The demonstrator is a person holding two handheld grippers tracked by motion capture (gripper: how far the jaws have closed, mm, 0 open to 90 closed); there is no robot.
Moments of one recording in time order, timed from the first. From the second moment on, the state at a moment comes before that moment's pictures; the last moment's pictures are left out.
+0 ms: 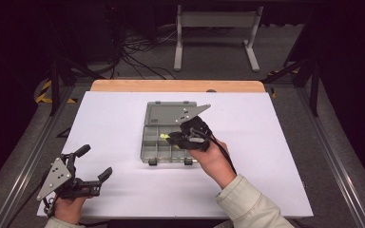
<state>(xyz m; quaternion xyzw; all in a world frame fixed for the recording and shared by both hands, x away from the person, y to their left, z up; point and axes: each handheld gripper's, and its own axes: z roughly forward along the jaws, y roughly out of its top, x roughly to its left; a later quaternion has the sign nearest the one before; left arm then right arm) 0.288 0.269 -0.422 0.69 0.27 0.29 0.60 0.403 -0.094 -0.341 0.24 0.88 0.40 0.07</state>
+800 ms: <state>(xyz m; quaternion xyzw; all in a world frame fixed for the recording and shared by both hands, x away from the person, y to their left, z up) 0.289 0.269 -0.422 0.69 0.27 0.29 0.60 0.459 -0.098 -0.354 0.28 0.87 0.39 0.10</state>
